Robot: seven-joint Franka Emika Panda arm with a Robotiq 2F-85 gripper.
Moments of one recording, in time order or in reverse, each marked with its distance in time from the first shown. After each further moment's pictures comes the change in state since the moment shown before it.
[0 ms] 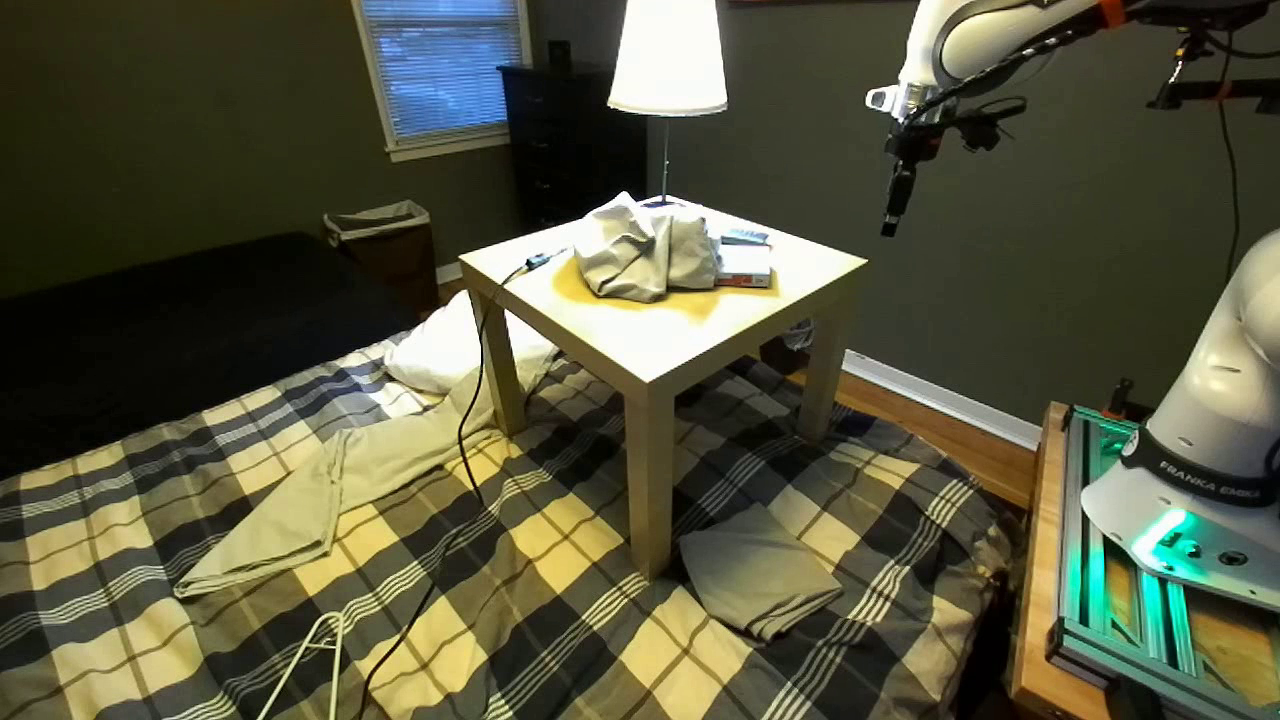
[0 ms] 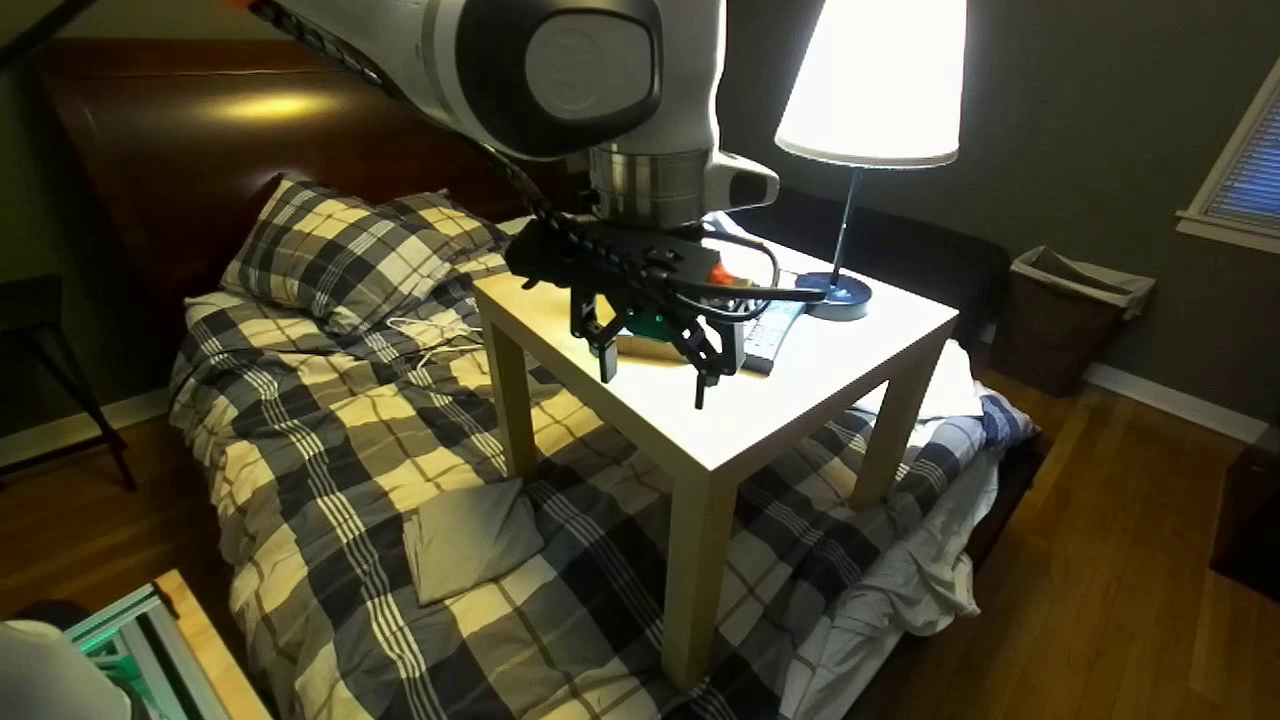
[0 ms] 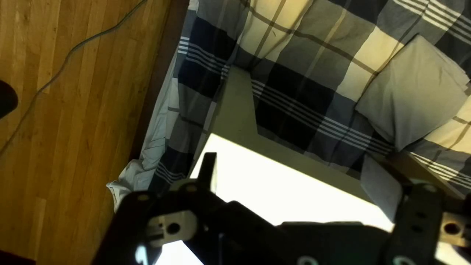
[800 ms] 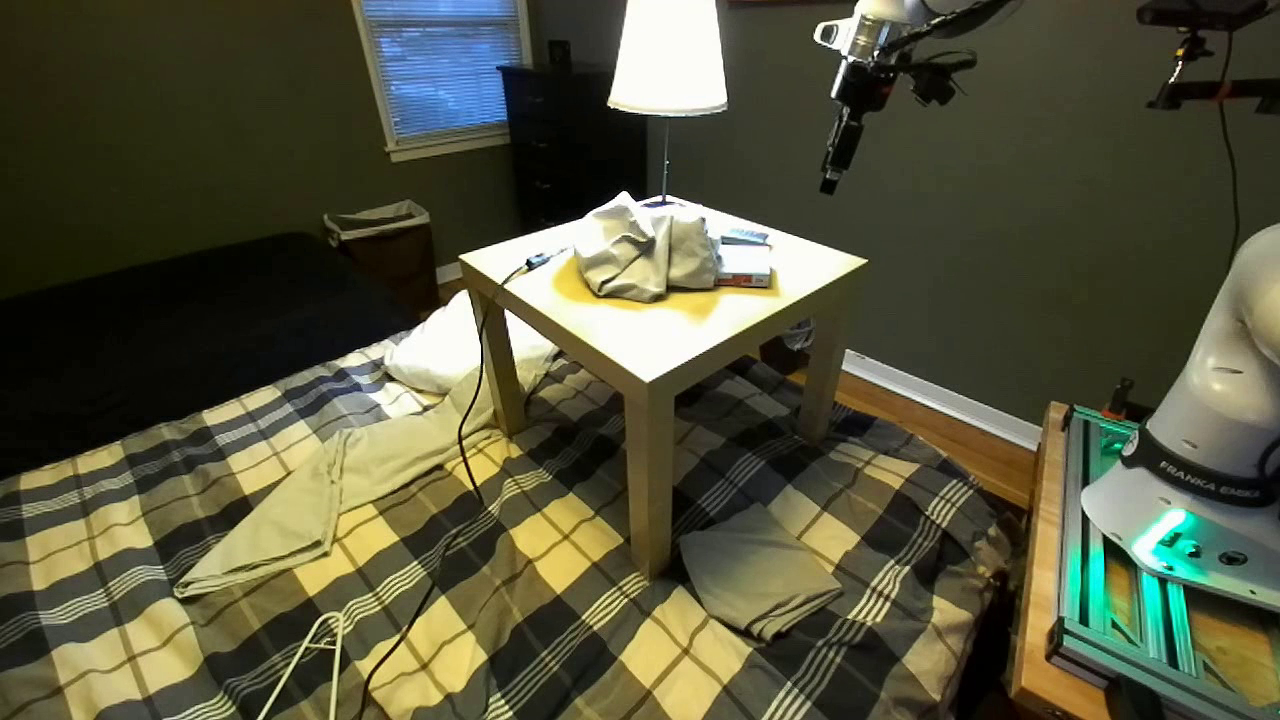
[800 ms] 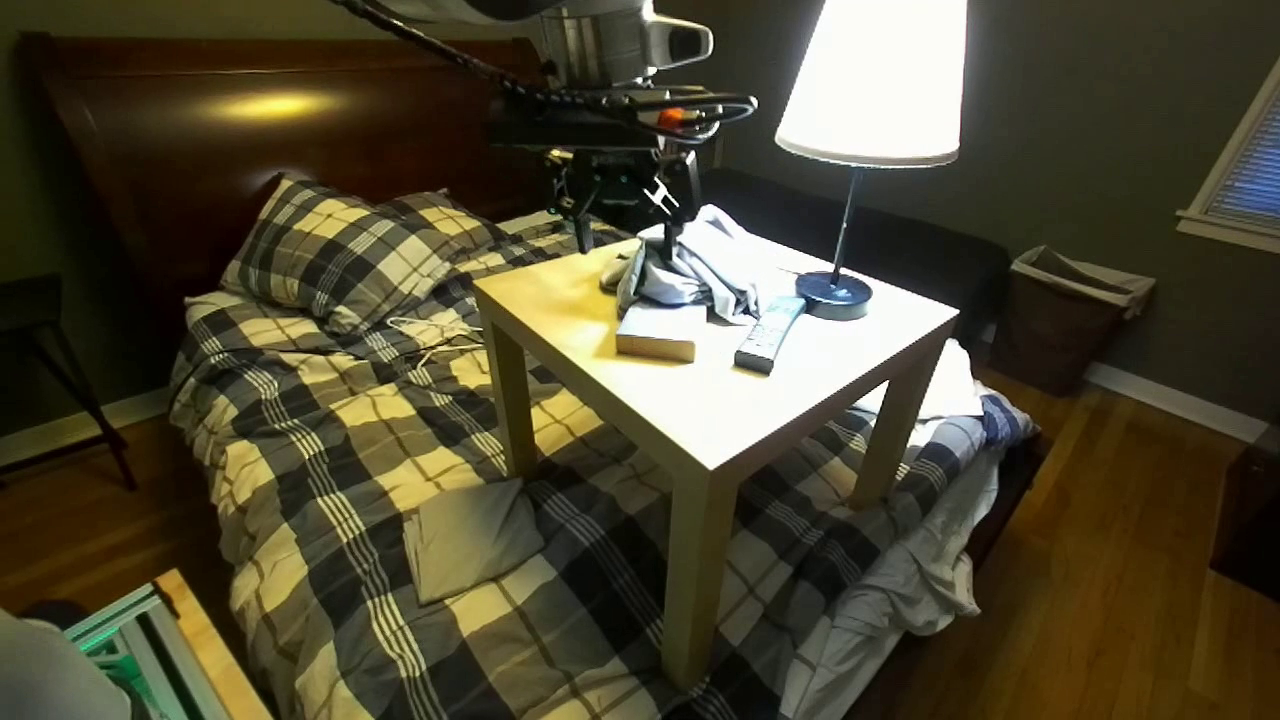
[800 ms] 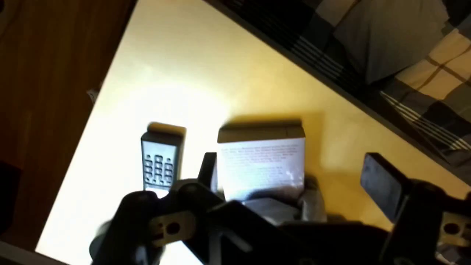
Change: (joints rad) arm 0.081 0.021 0.155 0.174 0.074 -0.009 0.051
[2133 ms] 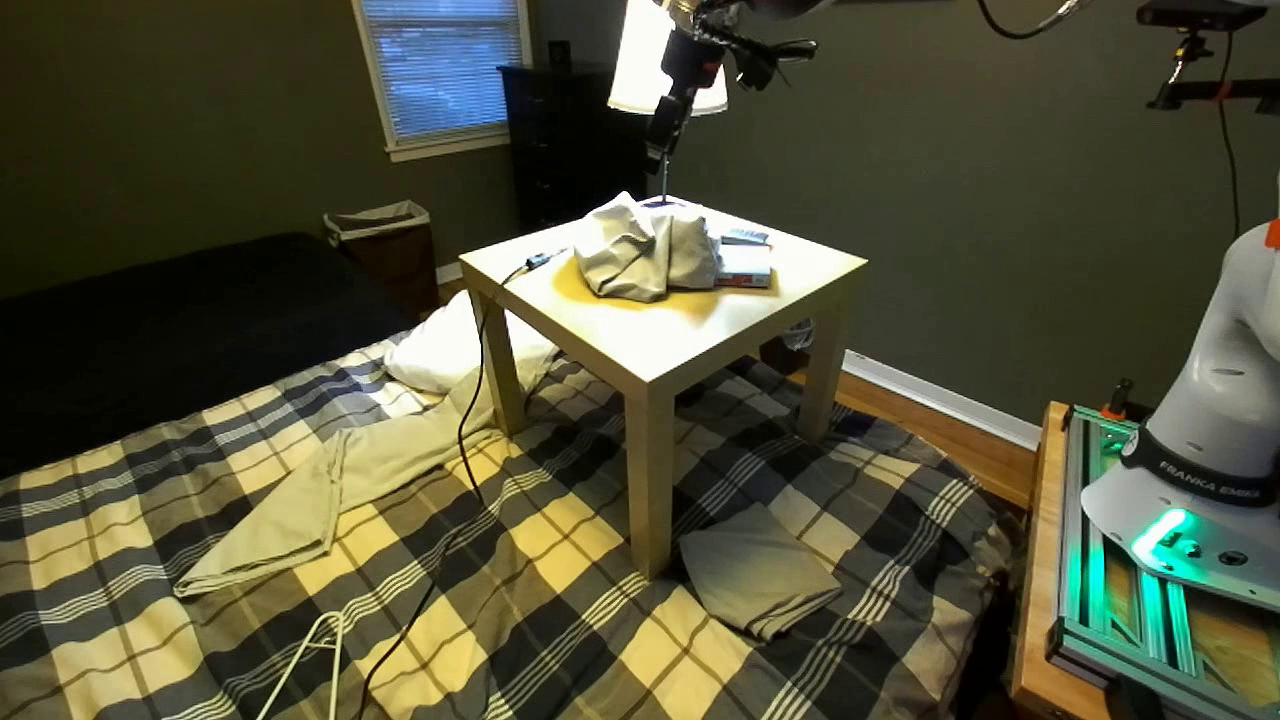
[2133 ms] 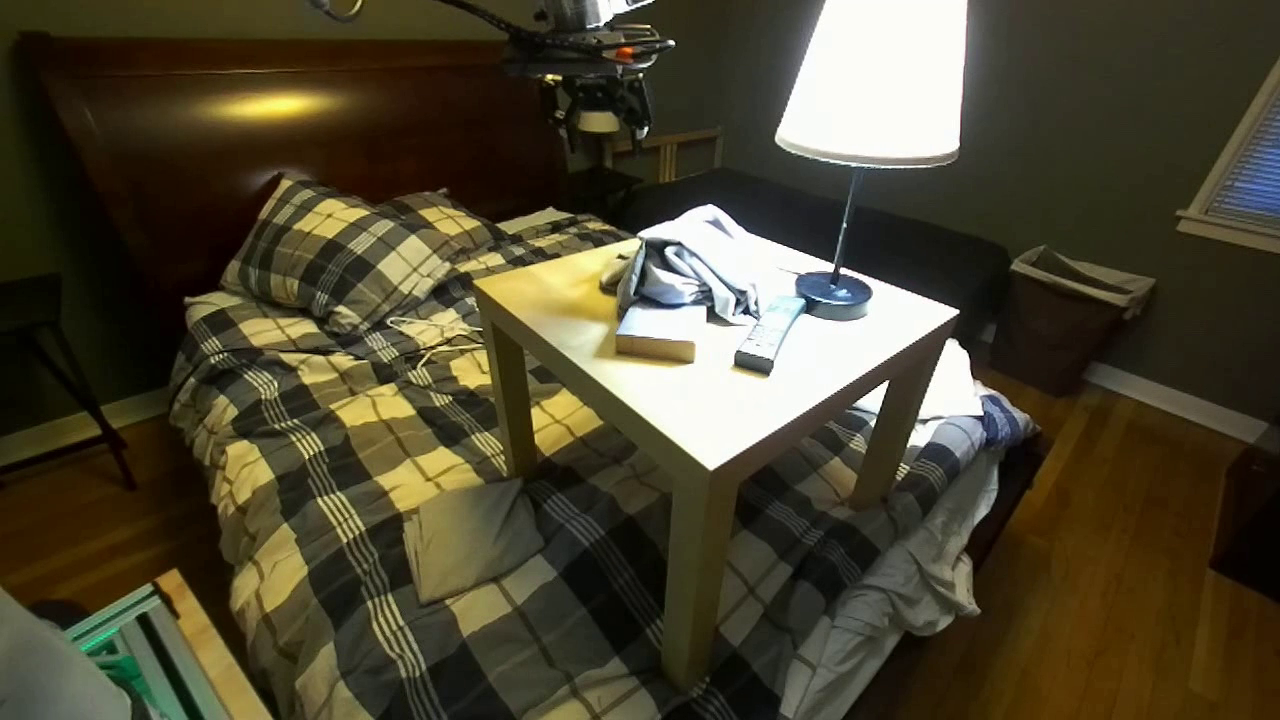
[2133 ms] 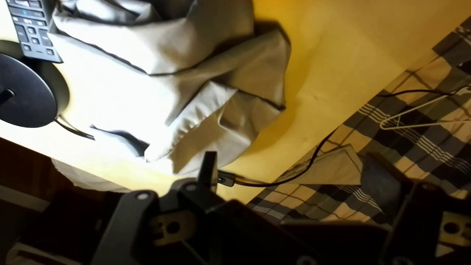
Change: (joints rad) arm 0.085 0.491 0.214 0.628 -0.012 -0.004 0.283
